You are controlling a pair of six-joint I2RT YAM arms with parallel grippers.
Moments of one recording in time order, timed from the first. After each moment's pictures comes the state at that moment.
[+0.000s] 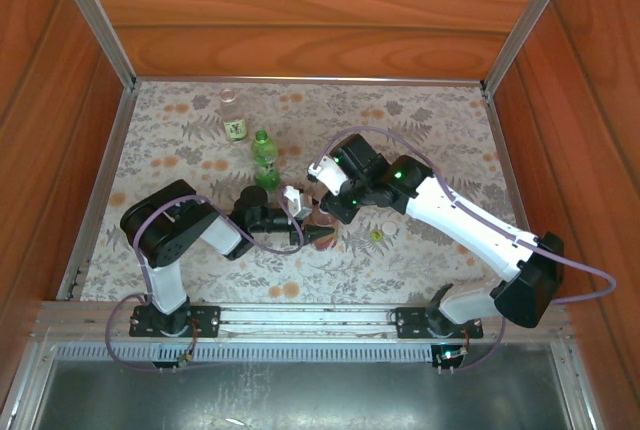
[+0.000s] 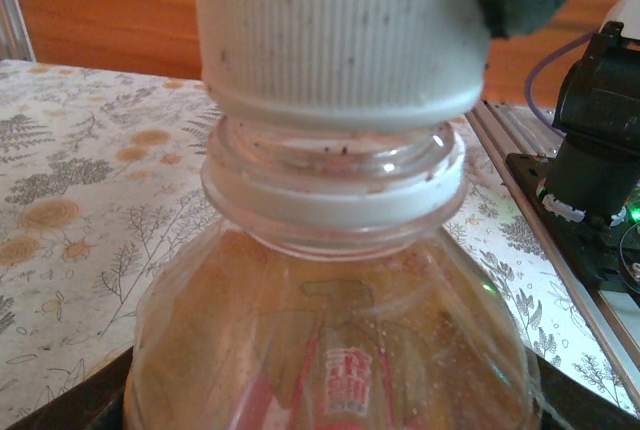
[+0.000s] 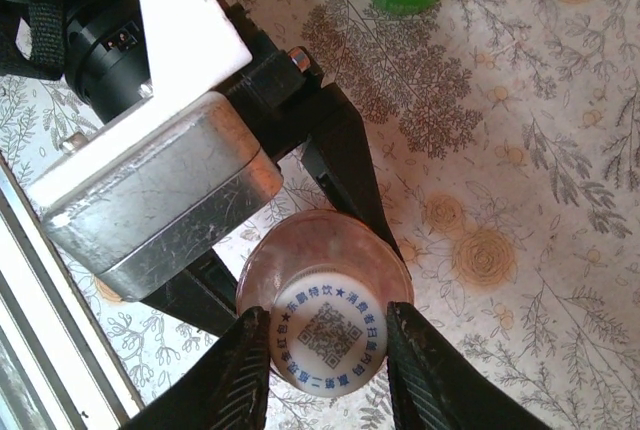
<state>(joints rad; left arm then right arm) -0.75 1.83 0.46 1.24 0.77 -0.01 0.89 1.38 1.27 -0.93 -0.12 -0.15</state>
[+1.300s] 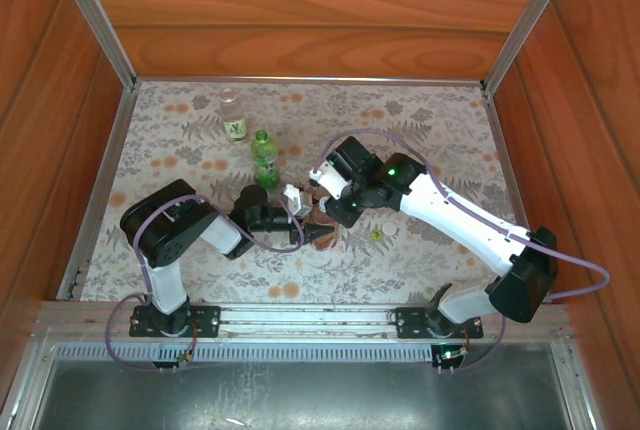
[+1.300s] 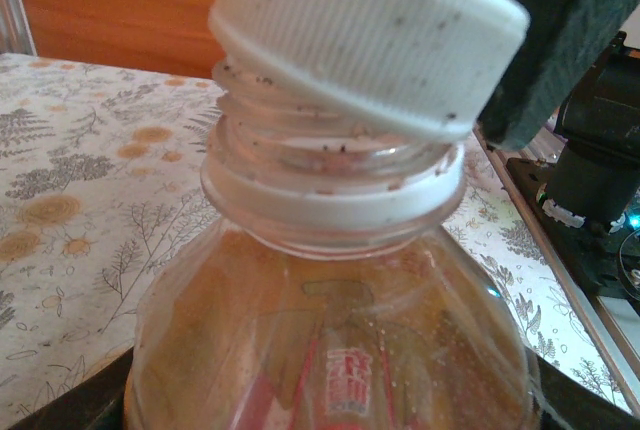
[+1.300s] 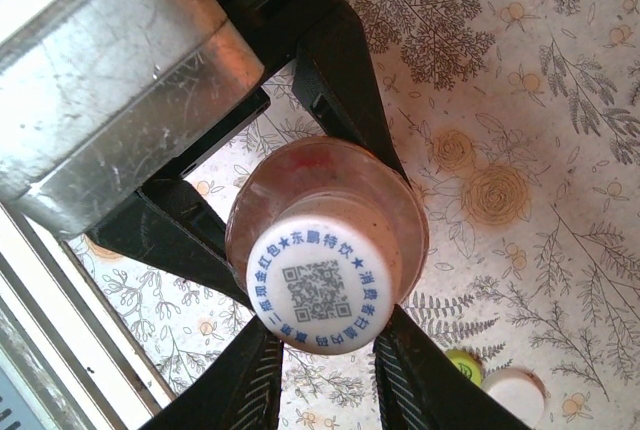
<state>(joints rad) -0.75 1.83 0.46 1.24 0.77 -0.02 0.89 1.41 1.30 -1.03 -0.09 -0.11</state>
